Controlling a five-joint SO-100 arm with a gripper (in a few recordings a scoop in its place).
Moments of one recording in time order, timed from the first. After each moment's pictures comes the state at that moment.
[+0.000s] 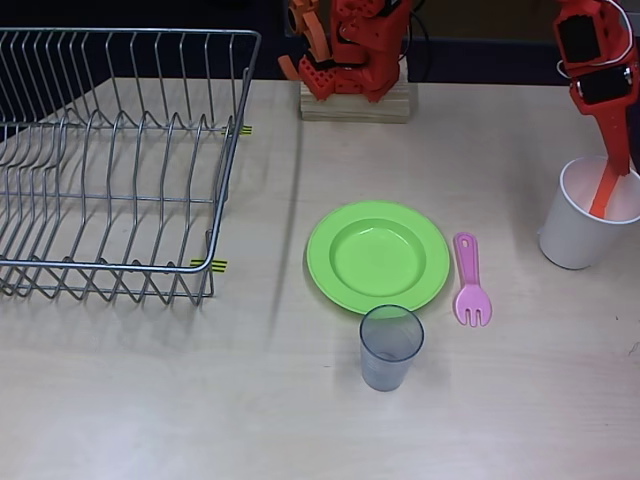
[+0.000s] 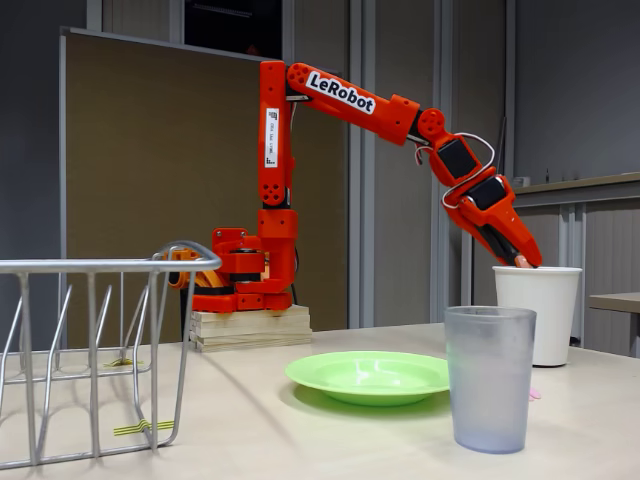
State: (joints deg) arm -63.9 92.5 114.2 35.8 71.6
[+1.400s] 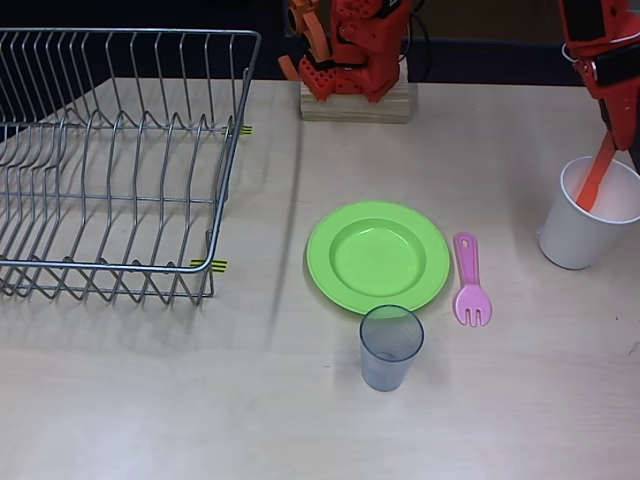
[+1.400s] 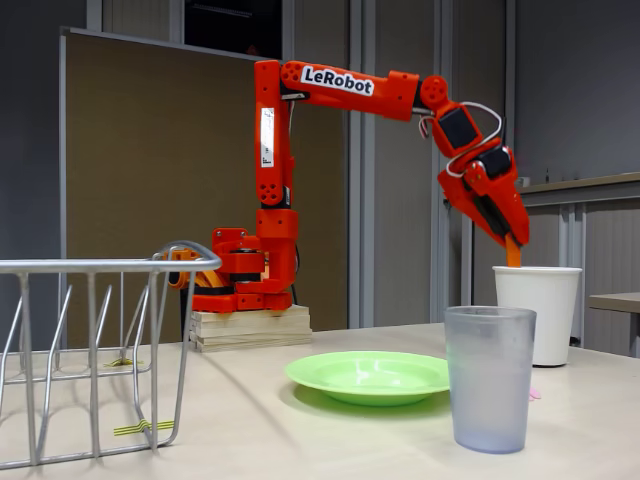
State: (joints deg) arm -59.4 95.2 103.0 52.6 52.2
